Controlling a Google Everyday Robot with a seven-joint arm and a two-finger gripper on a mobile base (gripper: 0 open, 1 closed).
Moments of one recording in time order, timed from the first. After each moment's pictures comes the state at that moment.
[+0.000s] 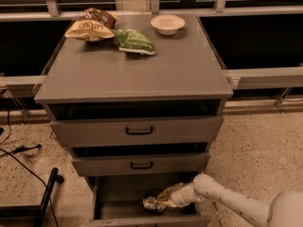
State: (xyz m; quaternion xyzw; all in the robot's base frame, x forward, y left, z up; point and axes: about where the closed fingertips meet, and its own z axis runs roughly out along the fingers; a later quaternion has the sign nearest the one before) arm 0.521 -0.063 0.235 -0.60 0.70 0.25 0.30
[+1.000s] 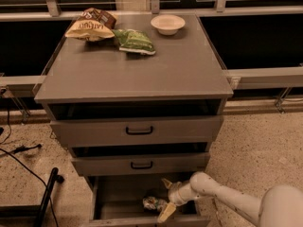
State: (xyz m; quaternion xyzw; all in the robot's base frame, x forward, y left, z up) arm 0.526 -0.056 0.225 -0.60 0.70 0.26 0.28
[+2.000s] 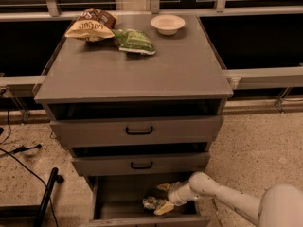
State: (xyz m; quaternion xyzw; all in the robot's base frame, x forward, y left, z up) arm 0.526 -0.054 0.226 -0.59 0.71 0.26 0.28
